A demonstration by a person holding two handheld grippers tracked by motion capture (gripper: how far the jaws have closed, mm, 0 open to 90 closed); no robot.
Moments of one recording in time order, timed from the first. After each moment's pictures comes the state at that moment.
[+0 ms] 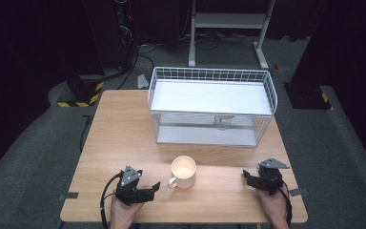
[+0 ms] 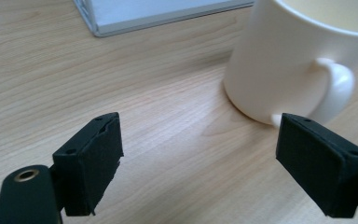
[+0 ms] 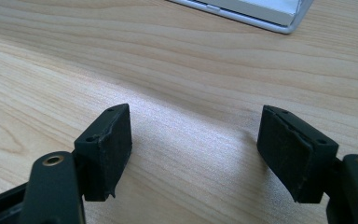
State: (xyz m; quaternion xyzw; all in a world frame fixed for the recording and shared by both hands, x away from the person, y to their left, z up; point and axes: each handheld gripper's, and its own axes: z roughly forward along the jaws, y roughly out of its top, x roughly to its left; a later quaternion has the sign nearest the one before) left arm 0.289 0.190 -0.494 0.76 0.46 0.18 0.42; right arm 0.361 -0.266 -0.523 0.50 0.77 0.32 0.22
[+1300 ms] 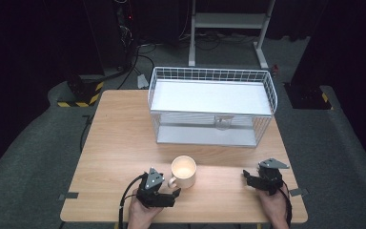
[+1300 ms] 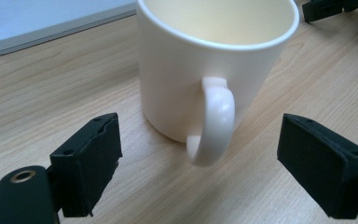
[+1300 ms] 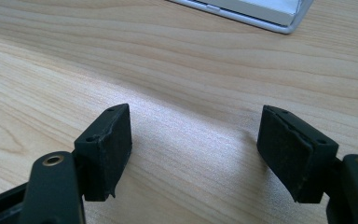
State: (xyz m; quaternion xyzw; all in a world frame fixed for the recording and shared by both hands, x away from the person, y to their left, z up) left arm 0.293 0.131 -0.493 0.80 0.41 0.15 0.42; right arm 0.361 -0.266 -0.523 0.50 0.77 0.32 0.22
